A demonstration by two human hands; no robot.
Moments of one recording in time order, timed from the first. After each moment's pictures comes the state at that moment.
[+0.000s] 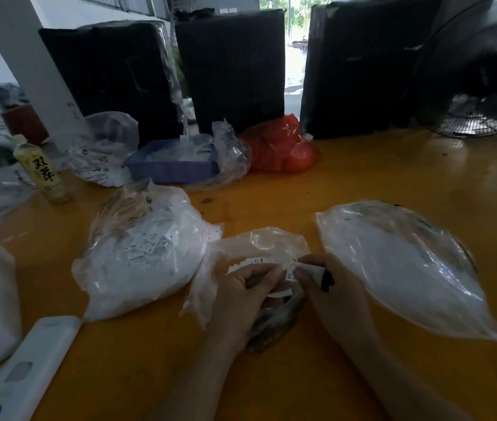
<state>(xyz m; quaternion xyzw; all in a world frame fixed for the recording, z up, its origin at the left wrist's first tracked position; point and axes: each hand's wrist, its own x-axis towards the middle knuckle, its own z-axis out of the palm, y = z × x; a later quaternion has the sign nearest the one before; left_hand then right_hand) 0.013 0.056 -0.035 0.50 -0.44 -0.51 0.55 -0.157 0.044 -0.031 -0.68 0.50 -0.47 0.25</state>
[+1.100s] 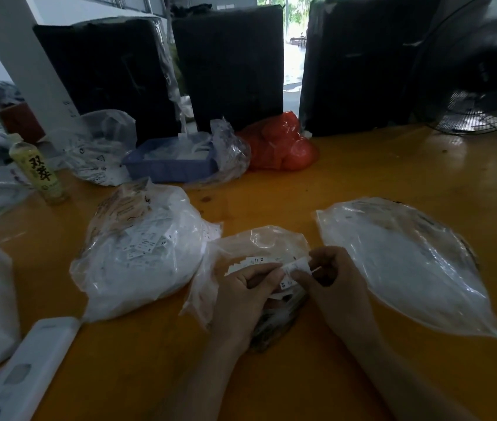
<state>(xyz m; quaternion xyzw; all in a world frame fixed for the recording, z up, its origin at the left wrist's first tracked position) 0.012 0.054 -0.040 0.52 -0.46 -0.46 0.55 -0.158 0.037 -0.037 -0.63 0.53 -0.48 0.30</state>
